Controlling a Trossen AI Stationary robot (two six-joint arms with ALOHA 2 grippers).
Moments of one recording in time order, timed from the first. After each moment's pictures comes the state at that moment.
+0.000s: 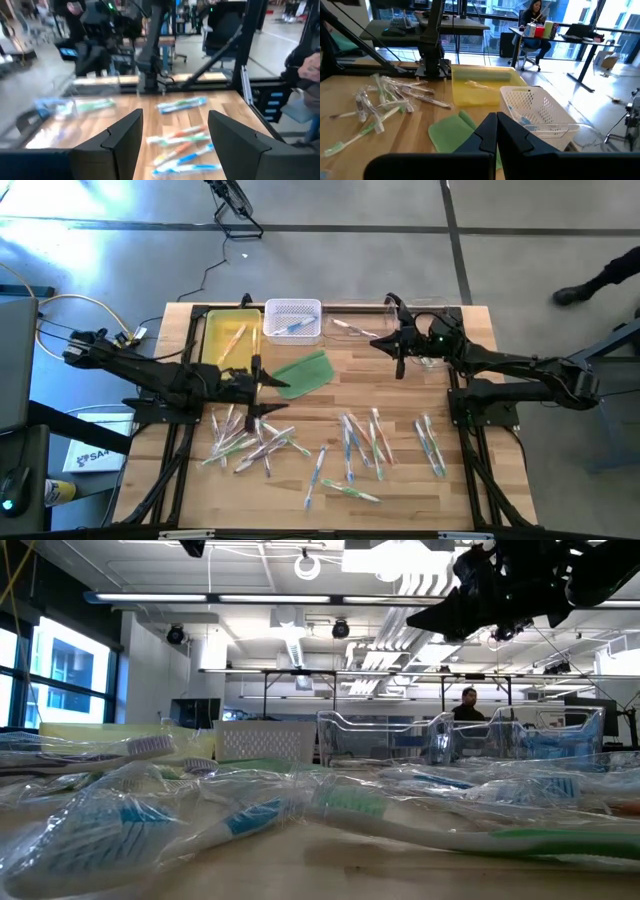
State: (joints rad) left arm -0.29 0.95 0.71 0.17 -0.30 -0.01; right arm -0.51 0.99 0.46 0.42 -0.36 -0.16
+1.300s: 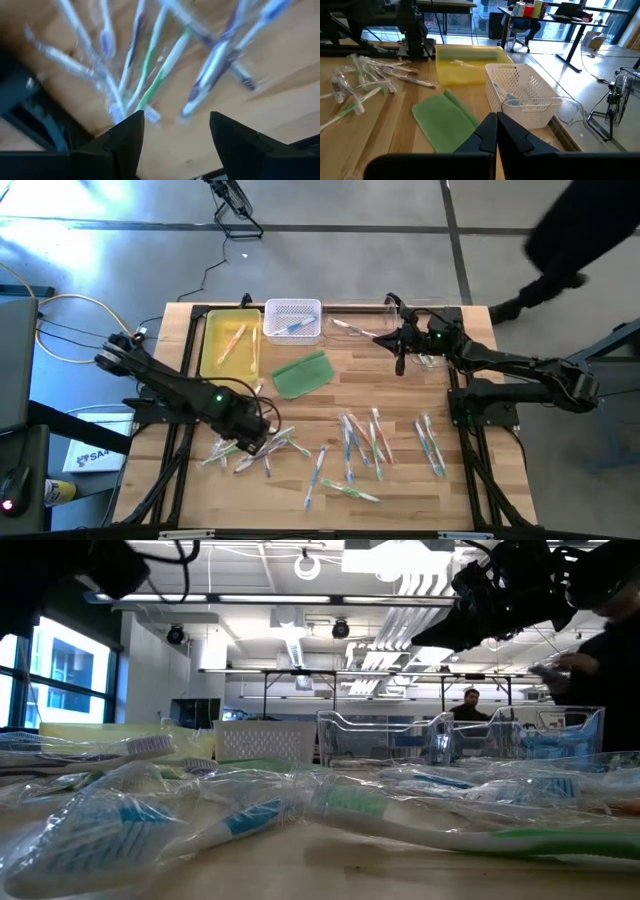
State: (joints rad) left arm -0.43 1.41 1.15 -1.23 0.14 -1.46; right arm -0.57 0.99 0.46 0.32 -0.34 -0.19
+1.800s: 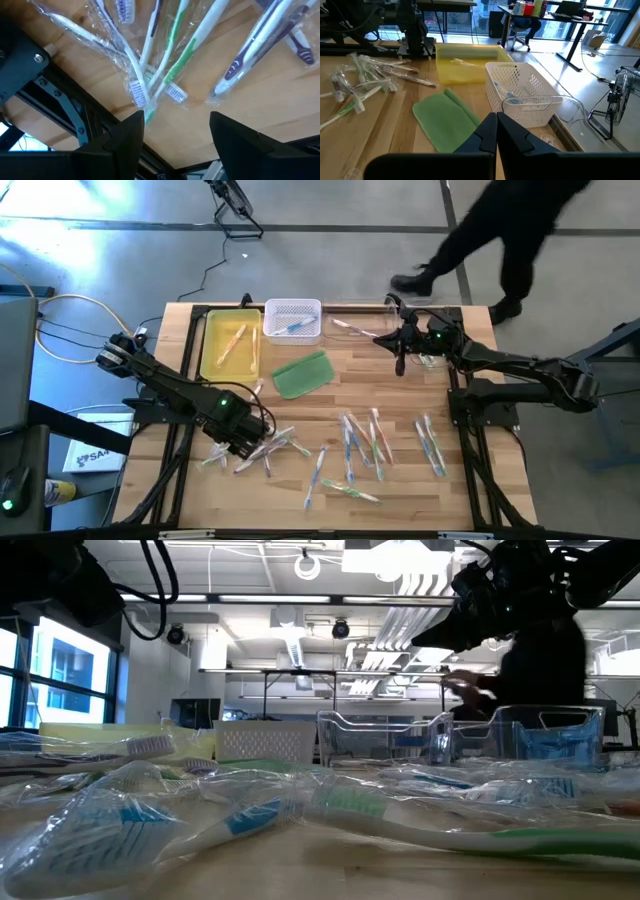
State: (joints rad) left arm -0.43 1.42 1.05 -1.23 0.28 -1.41; right arm -0.57 0.99 0.46 0.32 -0.34 -0.19
